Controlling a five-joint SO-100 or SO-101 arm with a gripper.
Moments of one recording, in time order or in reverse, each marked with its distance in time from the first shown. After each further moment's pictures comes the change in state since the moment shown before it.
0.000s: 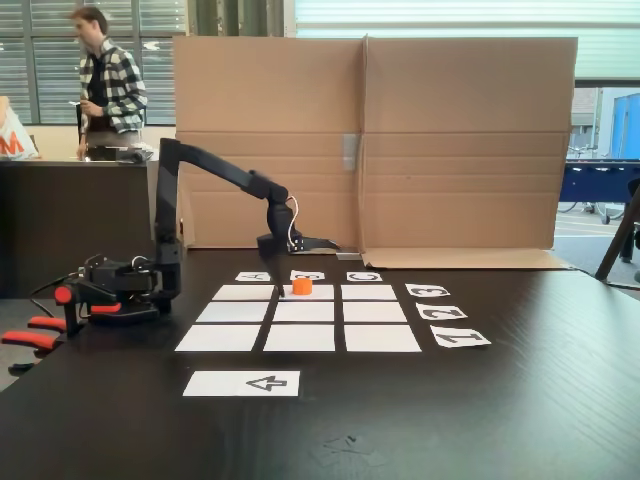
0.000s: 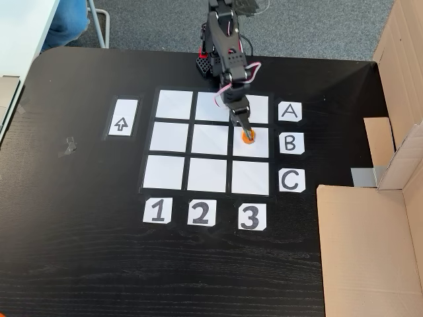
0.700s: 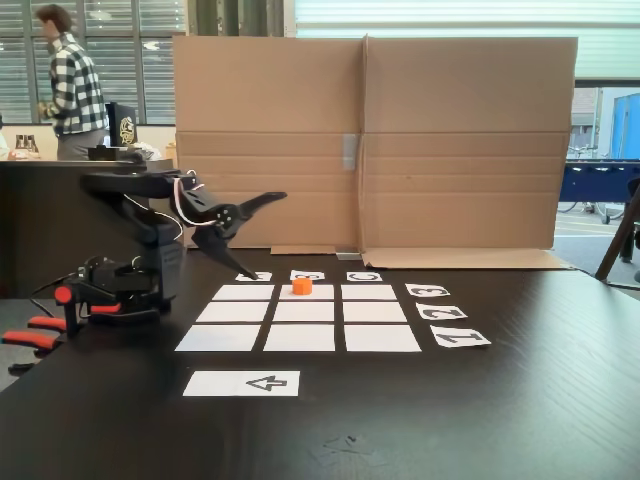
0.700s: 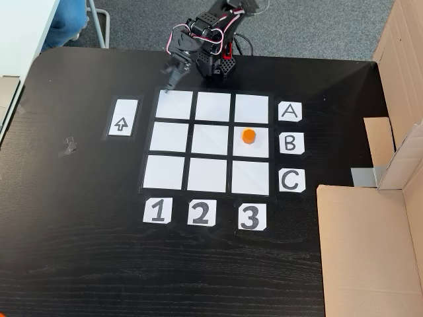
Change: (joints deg) arm 62.2 81.7 45.8 -13.7 -9.3
